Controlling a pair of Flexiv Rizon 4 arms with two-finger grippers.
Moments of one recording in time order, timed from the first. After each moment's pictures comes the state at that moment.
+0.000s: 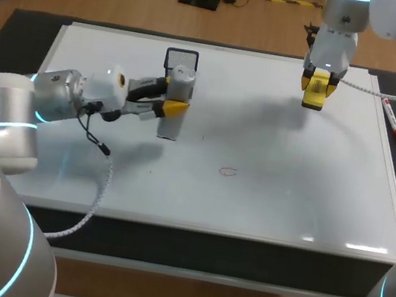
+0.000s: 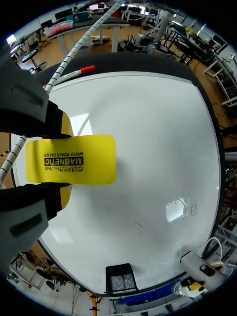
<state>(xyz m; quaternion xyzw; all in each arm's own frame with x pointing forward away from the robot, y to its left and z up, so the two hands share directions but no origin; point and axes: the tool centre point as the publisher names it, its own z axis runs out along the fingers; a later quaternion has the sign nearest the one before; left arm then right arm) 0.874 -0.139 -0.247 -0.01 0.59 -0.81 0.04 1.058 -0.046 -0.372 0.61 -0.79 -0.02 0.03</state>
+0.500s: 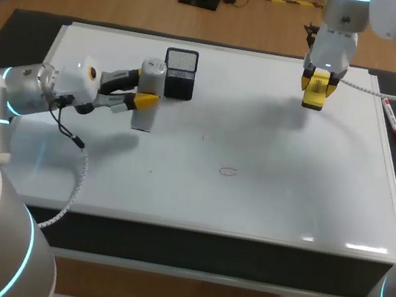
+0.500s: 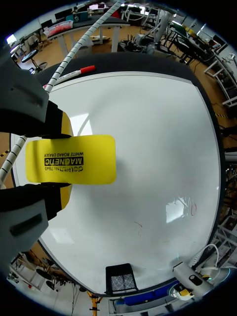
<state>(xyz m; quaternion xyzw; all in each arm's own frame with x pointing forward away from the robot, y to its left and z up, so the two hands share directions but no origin) 0.887 -0.083 -0.250 0.00 0.58 -0.81 0.04 1.058 -0.046 -0.372 0.61 -0.79 -0.02 0.03</state>
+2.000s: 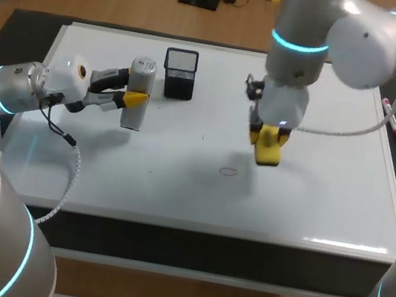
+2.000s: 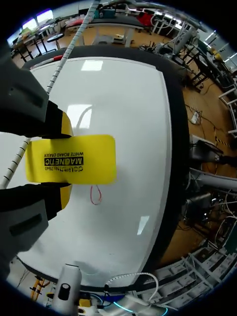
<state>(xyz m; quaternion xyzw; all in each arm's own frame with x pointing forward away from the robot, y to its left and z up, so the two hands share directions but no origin) 0.893 -0.066 -0.255 0.00 0.58 -0.82 0.04 0.848 0.086 -0.361 0.72 -0.69 -0.03 0.04</state>
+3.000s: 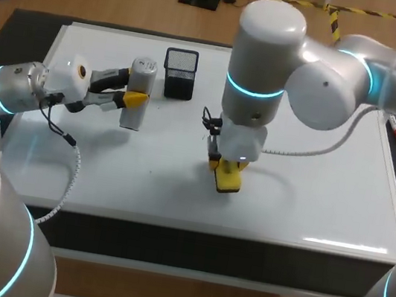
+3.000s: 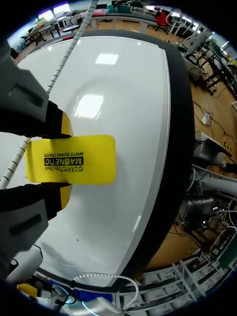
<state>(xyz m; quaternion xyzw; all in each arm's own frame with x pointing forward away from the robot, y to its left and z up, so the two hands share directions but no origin) 0.893 -0.066 -0.255 0.00 0.58 -0.82 0.04 0.805 0.160 -0.404 0.76 -0.65 -0.02 0.01</state>
